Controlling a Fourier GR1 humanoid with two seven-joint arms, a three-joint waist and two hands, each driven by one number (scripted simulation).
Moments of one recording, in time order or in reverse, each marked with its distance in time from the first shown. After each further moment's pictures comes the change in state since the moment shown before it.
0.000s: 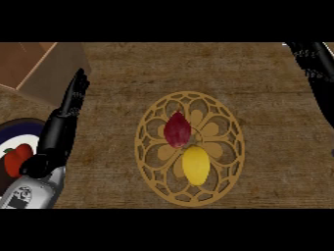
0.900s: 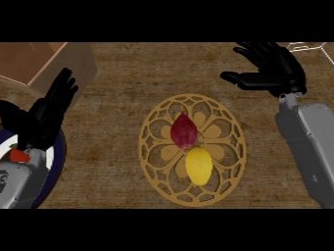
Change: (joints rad) left arm -0.048 0.030 0.154 0.123 0.217 -0.130 0.289; right arm -0.243 0.294 -0.137 0.521 -0.257 -0.013 0.318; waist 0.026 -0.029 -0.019
